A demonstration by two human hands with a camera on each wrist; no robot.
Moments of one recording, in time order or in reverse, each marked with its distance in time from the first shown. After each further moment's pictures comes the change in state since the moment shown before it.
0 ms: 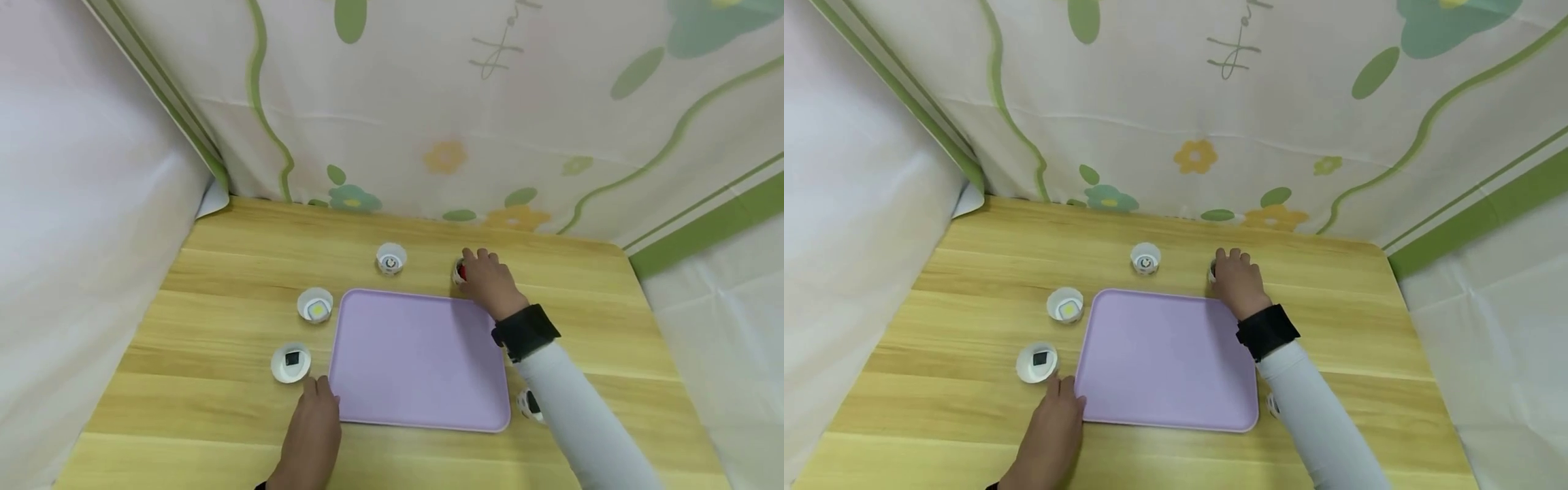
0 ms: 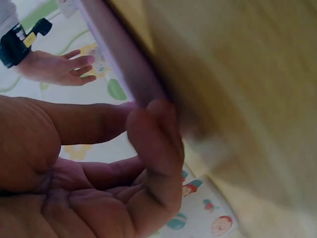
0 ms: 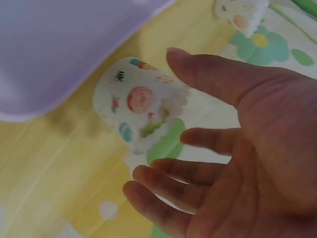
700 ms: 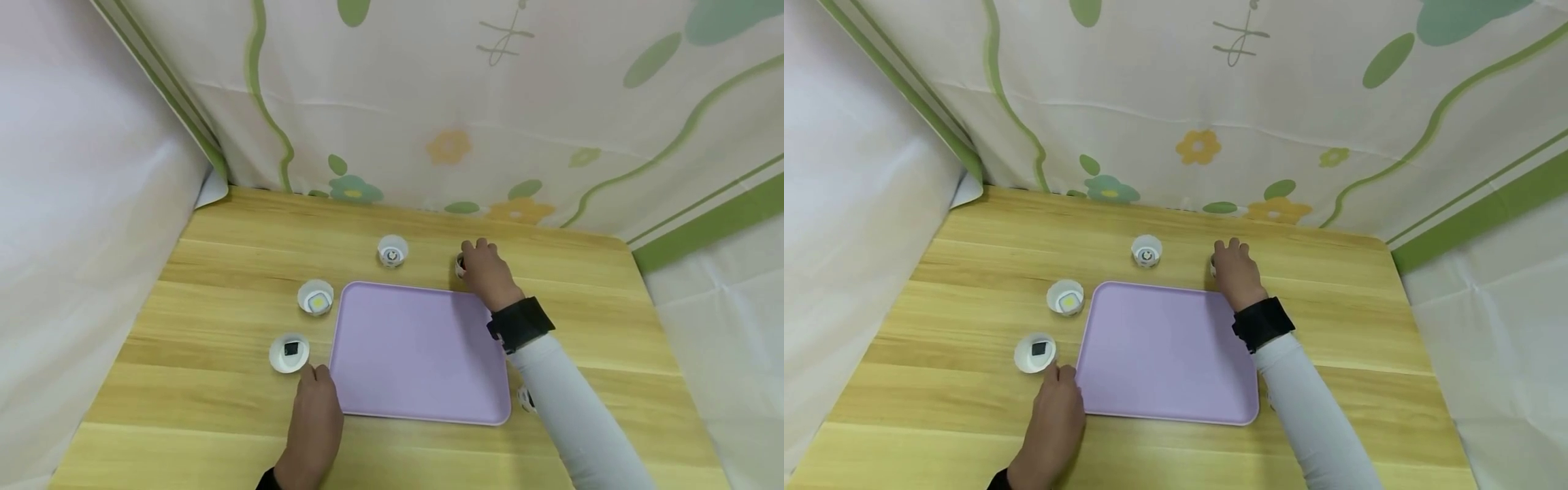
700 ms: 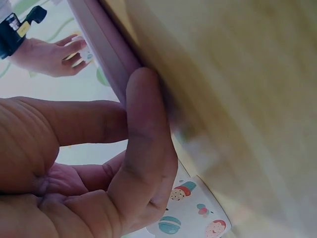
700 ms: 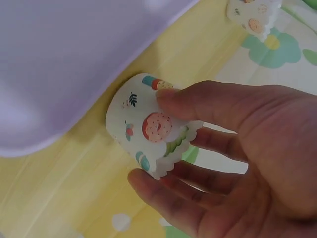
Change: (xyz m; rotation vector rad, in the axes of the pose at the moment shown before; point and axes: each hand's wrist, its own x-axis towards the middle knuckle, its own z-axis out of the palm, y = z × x) left_hand 0.005 -0.001 0.010 -0.087 0.121 -0.024; right_hand 0.000 -0.002 0.005 0.064 0.058 -0.016
